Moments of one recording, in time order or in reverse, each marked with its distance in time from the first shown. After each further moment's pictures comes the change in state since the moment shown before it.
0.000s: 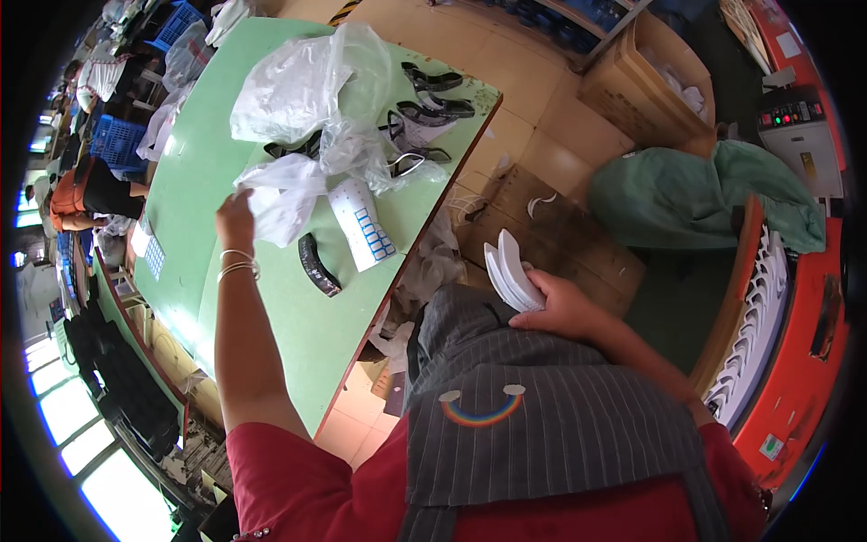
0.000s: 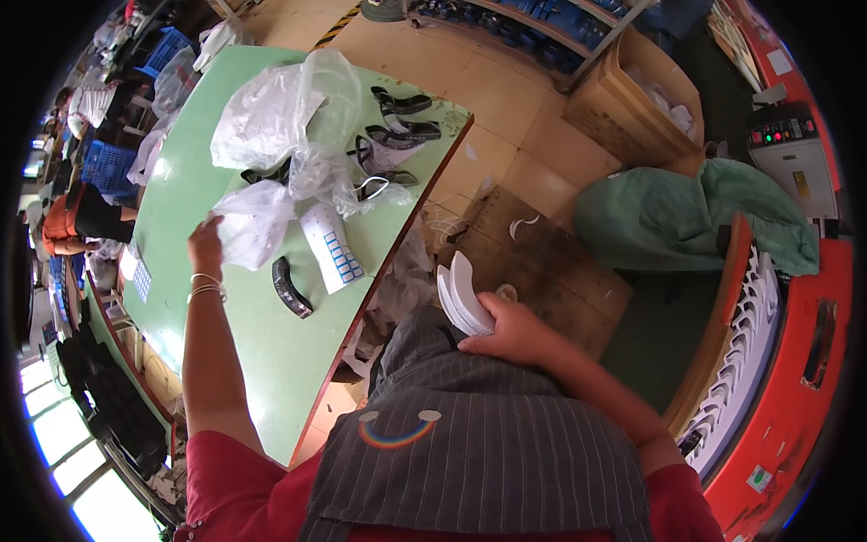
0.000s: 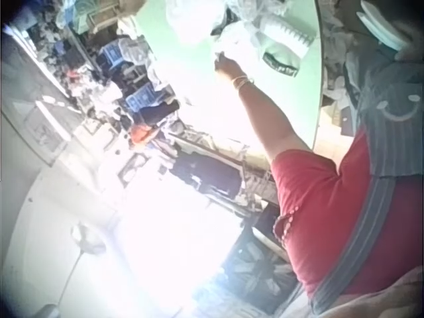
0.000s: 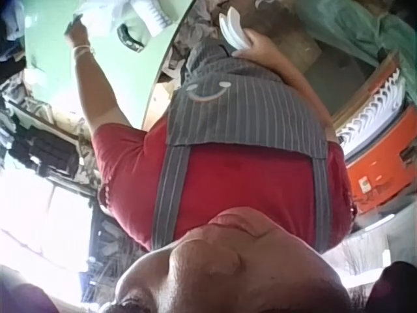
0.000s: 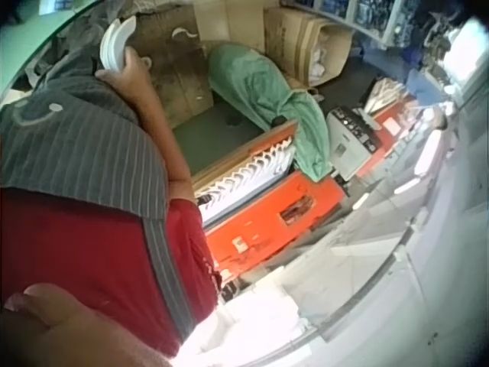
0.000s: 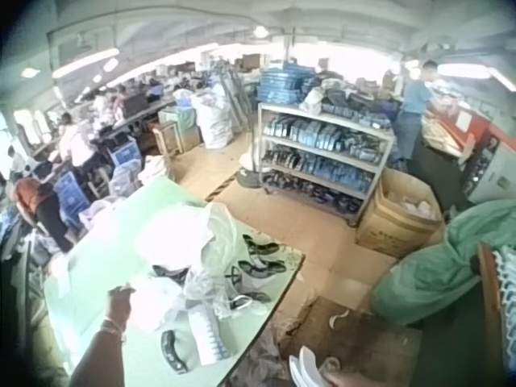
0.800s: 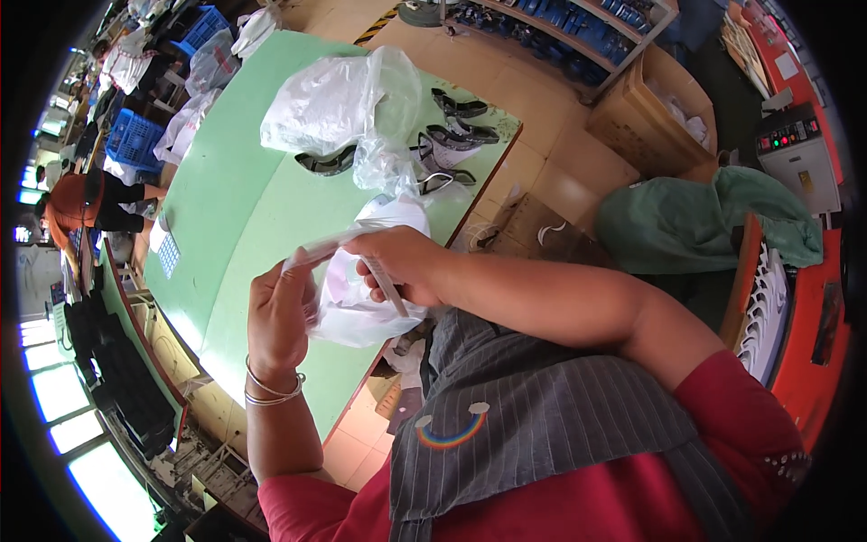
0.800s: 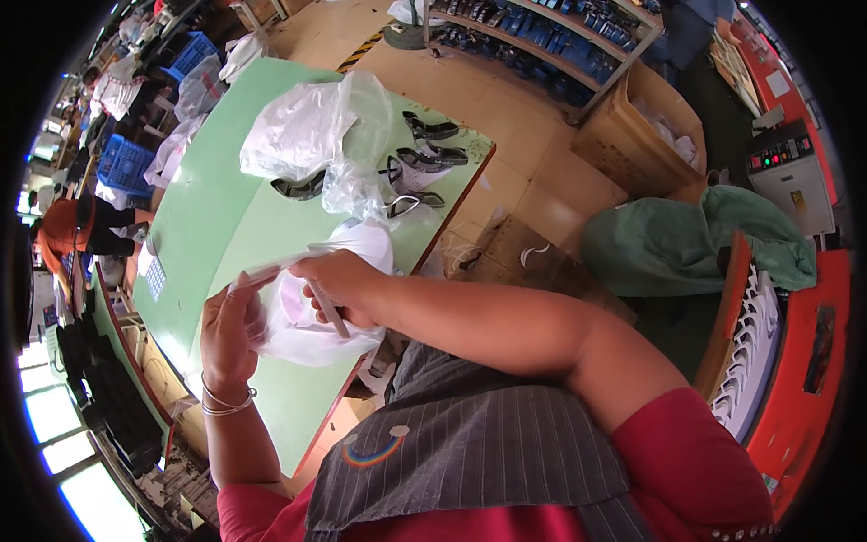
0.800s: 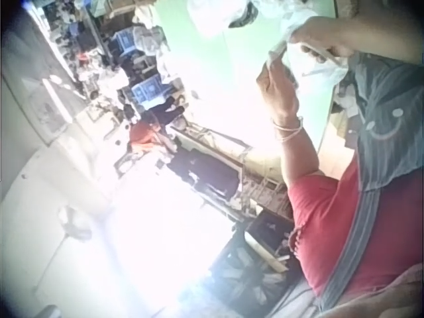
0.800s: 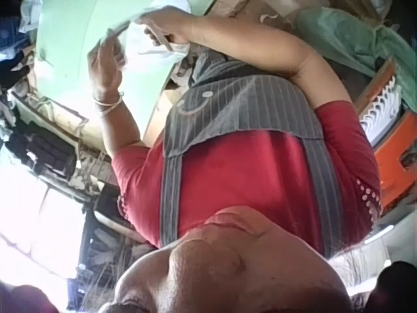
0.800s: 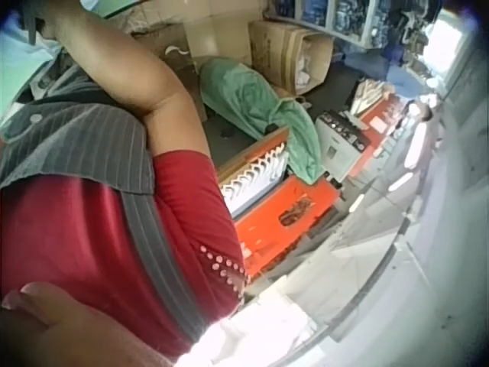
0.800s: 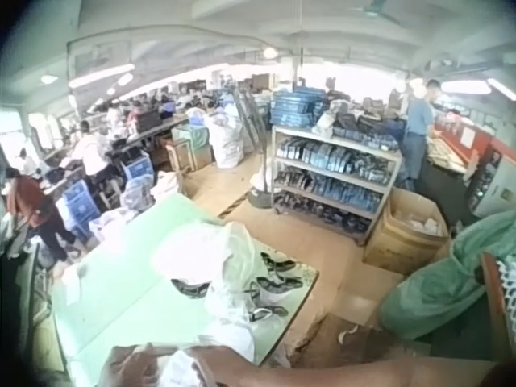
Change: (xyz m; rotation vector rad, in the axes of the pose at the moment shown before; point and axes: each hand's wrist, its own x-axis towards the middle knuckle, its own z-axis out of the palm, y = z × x) left_hand -0.145 0.148 -0.120 -0.703 -0.491 -0.235; right_hand 0.124 -0.199 0.106 0.927 -0.365 0.268
